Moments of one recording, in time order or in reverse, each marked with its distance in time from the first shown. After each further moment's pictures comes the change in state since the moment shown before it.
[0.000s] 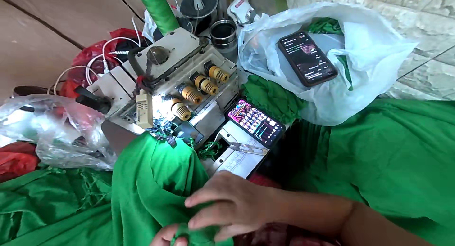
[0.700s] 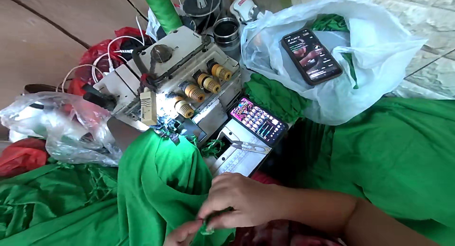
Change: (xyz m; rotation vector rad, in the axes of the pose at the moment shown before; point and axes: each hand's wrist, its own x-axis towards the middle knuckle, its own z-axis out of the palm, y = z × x) left_hand -0.013 0.004 -0.002 0.512 -0.110 0.137; right_hand 0.005 -0.004 -0.008 0.236 -0.154 0.203
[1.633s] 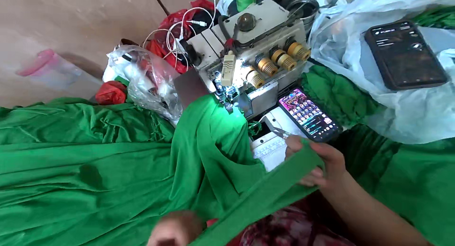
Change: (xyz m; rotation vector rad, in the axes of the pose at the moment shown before) left_hand -0.037 -0.027 -0.055 -0.936 -0.130 0.053; right_hand -0.018 0.008 -0.049 1.409 -0.004 0.340
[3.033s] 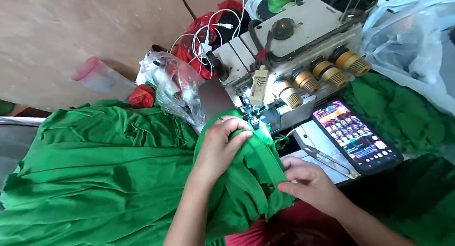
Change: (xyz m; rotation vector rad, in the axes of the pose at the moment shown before) left_hand 0.170 -0.016 -0.038 1.254 0.145 -0.037; right_hand 0.019 0.054 -0.028 -0.987 0.398 -0.146
